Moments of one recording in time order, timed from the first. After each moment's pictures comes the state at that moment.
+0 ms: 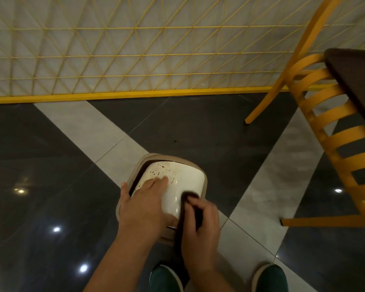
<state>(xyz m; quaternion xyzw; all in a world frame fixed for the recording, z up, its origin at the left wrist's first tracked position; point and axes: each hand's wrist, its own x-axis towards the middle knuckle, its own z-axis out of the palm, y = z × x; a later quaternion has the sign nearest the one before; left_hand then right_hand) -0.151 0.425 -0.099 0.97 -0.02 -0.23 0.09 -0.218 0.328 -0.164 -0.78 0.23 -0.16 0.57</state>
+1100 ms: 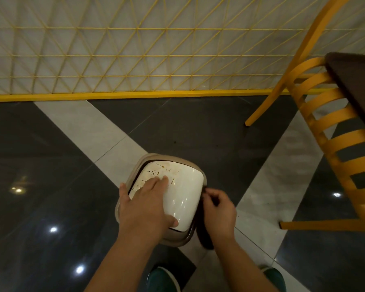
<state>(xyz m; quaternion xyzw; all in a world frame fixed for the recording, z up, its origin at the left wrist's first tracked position) -0.152 0.422 -0.095 0.96 -0.03 -0.26 0.06 -0.180 0.275 -0.180 -0.75 0.36 0.01 0.56</state>
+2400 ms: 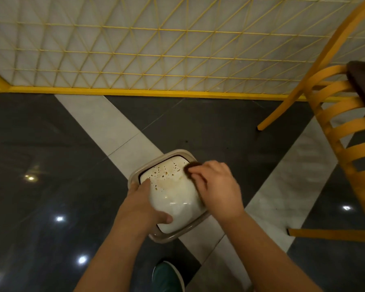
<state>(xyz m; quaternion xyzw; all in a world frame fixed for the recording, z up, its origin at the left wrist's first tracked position) -0.160 0.465 -0.105 0.90 0.16 -0.29 0.29 -0.141 0.282 -0.127 -0.96 -0.06 -0.04 0.28</state>
